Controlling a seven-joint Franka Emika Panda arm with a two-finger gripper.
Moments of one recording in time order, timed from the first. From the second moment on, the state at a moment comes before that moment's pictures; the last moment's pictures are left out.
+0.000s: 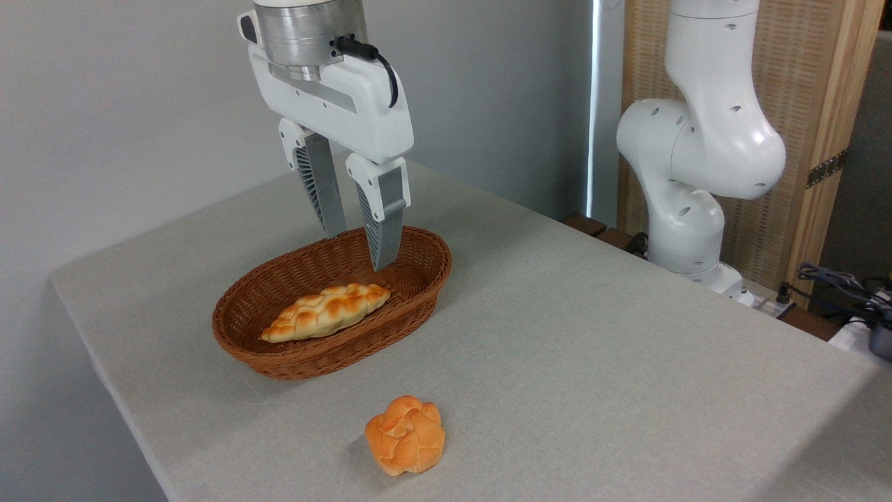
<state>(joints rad) -0.04 -0.03 -0.01 -1.64 -0.06 1.63 0.69</state>
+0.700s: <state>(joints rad) -0.04 -0.03 -0.01 -1.67 -0.05 1.68 0.73</state>
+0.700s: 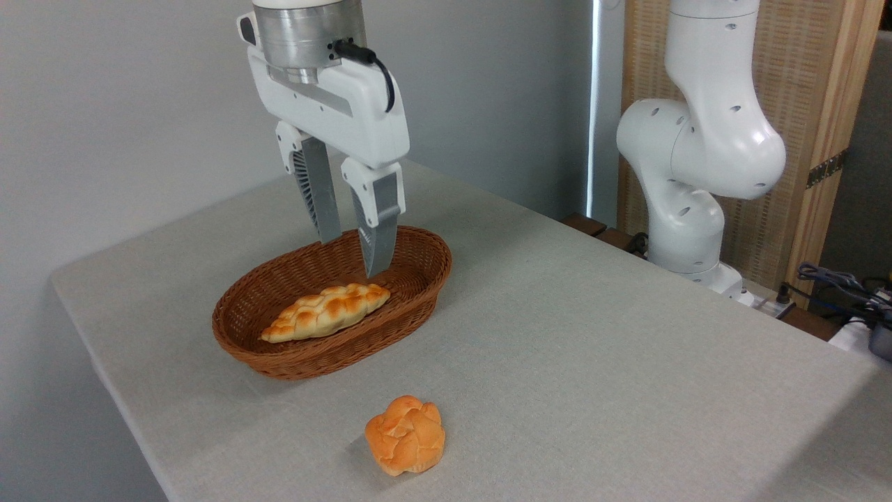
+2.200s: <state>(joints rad) -0.03 0.02 0.11 -2.04 0.04 2.15 1.24</state>
